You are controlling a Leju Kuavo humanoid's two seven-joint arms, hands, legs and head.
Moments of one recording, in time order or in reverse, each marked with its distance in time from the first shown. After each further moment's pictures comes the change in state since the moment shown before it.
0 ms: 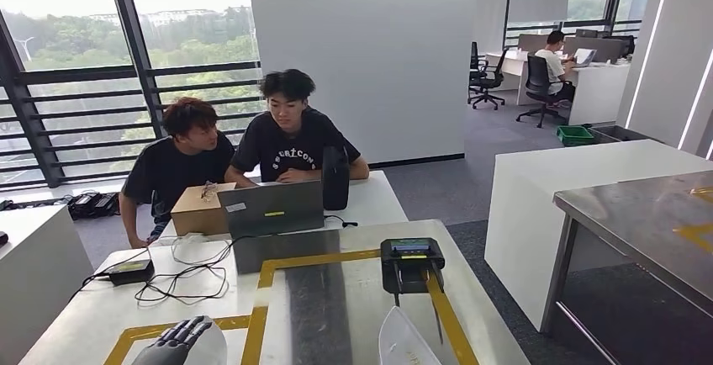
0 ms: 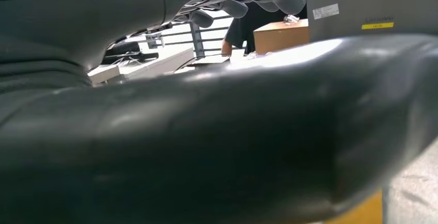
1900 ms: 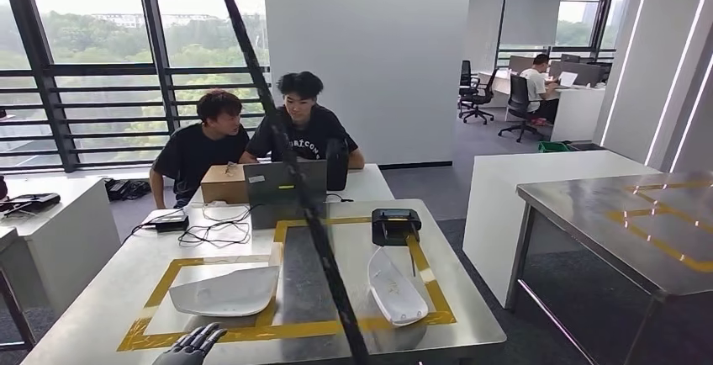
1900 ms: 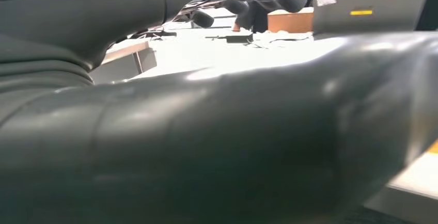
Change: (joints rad) left arm 0.007 -0.040 -0.005 -0.003 -0.003 -0.024 -0.001; right arm -0.004 -0.014 -0.011 -0.001 -0.014 0.000 0.003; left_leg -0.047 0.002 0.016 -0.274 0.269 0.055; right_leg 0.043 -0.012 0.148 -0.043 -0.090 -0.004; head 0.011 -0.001
